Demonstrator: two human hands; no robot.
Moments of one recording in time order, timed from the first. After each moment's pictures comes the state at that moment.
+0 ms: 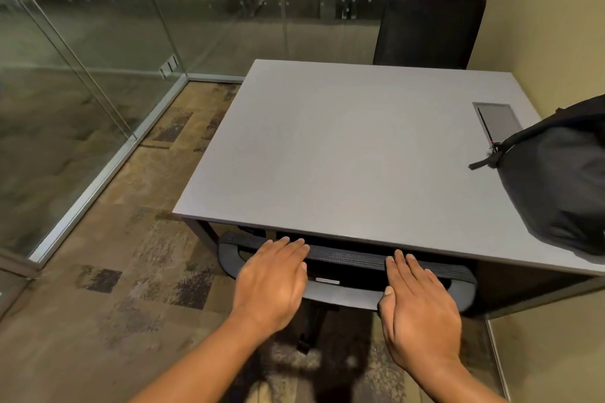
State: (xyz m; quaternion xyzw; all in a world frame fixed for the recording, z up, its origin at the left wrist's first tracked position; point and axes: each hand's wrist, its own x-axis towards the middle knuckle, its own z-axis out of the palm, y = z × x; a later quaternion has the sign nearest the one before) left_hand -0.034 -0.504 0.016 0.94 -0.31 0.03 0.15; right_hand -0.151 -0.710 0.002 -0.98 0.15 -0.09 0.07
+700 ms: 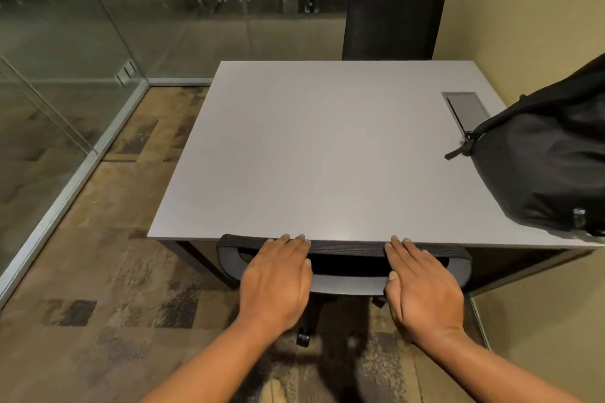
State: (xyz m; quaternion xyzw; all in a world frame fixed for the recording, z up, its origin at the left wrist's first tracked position) left_hand 0.000 -0.527 0.012 0.93 -0.34 0.01 0.15; right_hand -0.120 -0.737 0.004 -0.98 0.15 -0.10 0.05
